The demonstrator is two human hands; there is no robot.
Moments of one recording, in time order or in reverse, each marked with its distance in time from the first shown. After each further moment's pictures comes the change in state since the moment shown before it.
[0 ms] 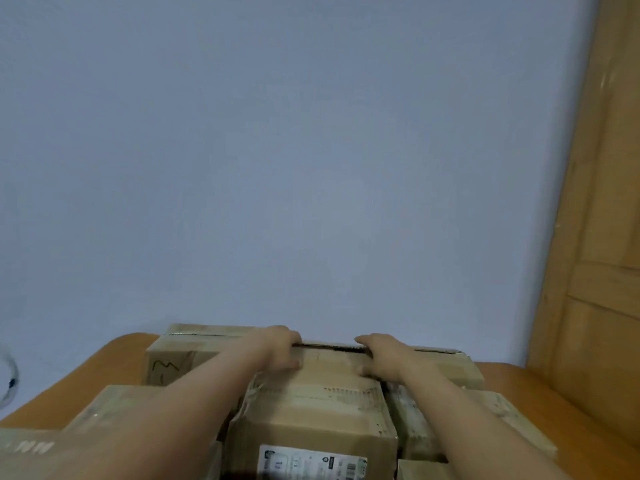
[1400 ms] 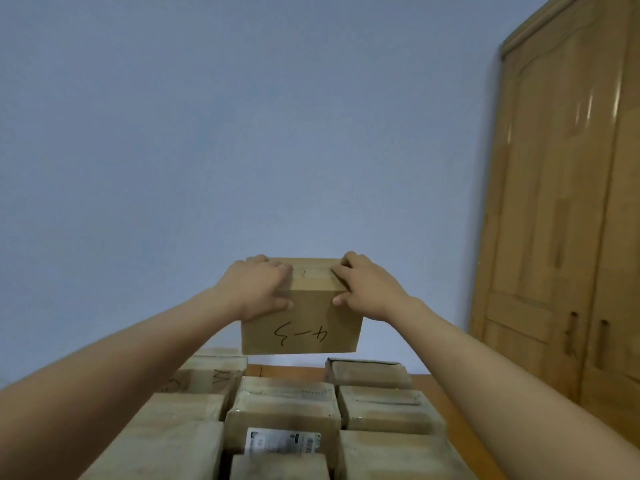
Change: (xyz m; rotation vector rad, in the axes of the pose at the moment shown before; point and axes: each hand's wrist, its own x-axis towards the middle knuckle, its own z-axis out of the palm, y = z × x) left_hand -0.177 0.060 -0.169 0.265 0.564 0.111; right_hand -0.164 -0.074 -0.184 -0.231 0.510 -0.230
